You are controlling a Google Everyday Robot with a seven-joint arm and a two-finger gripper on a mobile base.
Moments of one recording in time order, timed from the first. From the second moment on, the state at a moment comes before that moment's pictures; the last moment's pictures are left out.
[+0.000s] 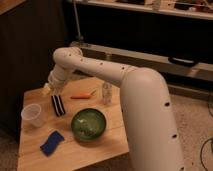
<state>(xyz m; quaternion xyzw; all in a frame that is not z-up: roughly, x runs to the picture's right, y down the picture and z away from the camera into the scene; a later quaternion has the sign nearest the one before) -0.290 0.024 0.764 -0.45 -0.06 0.46 0.76</state>
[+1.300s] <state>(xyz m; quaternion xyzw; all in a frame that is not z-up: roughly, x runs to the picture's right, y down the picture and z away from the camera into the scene) -0.359 0.084 0.794 -0.46 -0.01 0.41 0.79</state>
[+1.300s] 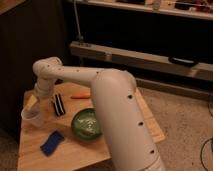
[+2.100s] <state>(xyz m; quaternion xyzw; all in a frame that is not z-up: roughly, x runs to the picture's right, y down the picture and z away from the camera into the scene) -0.373 0.110 0.823 -0.43 -0.01 0.36 0.82</state>
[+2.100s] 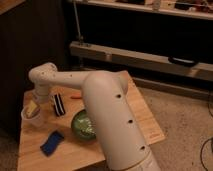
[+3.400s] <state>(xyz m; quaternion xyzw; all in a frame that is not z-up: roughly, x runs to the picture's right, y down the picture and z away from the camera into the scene) -0.334 0.101 0.810 -0.44 0.03 0.37 0.82</state>
